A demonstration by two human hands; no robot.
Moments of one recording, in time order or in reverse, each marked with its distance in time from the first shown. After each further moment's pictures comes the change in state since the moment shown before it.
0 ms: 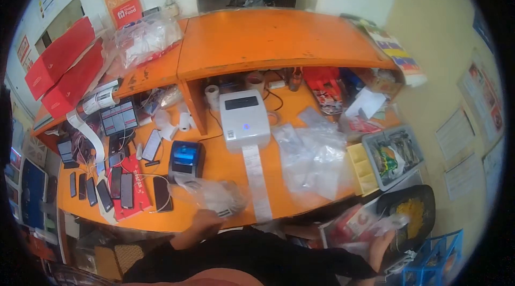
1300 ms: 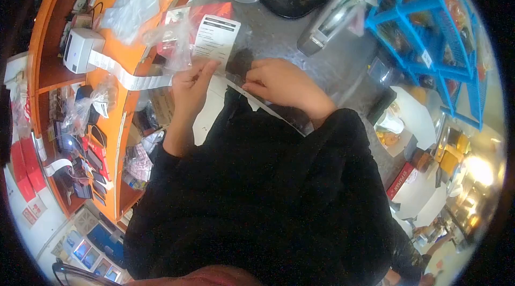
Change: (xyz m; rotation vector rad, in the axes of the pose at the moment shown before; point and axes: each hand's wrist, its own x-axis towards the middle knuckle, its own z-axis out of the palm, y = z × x) left_hand -0.025 0.314 0.367 -0.331 -0.473 -0.464; right_hand -0.116 0.002 -0.222 -0.315 -0.996 -0.066
